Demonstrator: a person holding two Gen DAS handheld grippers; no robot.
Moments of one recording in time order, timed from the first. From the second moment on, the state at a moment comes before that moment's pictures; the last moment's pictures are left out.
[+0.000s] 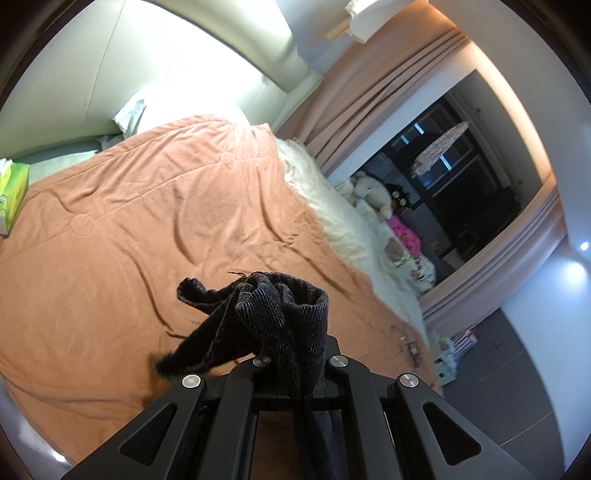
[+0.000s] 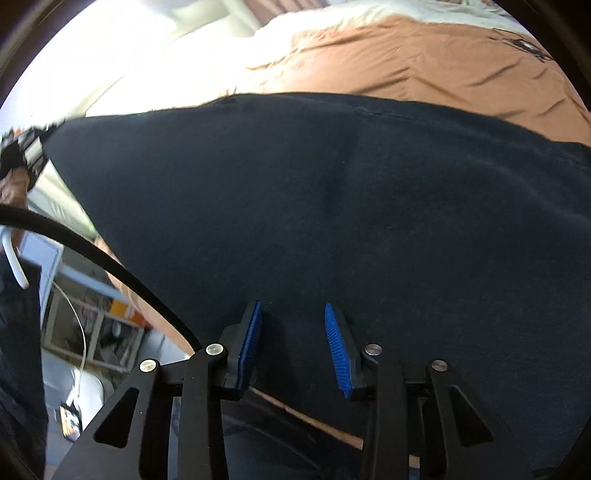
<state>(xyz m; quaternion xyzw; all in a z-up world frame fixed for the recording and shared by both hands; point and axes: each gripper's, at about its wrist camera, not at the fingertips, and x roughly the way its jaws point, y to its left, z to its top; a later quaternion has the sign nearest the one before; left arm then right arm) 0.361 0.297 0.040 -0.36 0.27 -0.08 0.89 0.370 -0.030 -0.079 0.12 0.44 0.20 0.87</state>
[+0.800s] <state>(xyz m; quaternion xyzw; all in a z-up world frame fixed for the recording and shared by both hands) 0.361 0.299 0.019 -0.35 0.29 -0.06 0.89 0.564 -0.075 -0.056 0.15 0.46 0.15 0.86</state>
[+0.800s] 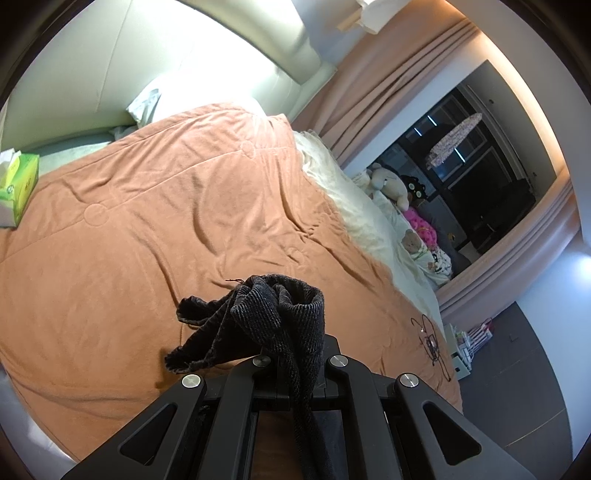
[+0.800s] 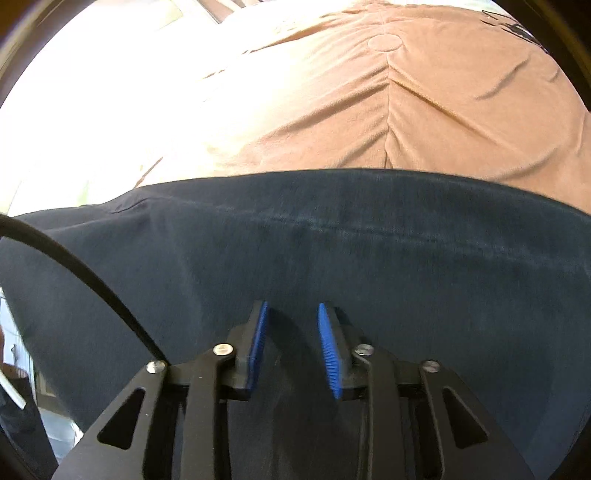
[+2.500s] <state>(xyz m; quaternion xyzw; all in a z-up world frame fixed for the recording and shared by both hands) 0.332 -0.122 0.219 -0.11 0.27 -0.31 0.91 0.211 -0.315 -0.029 0.31 0.25 0.09 0.91</state>
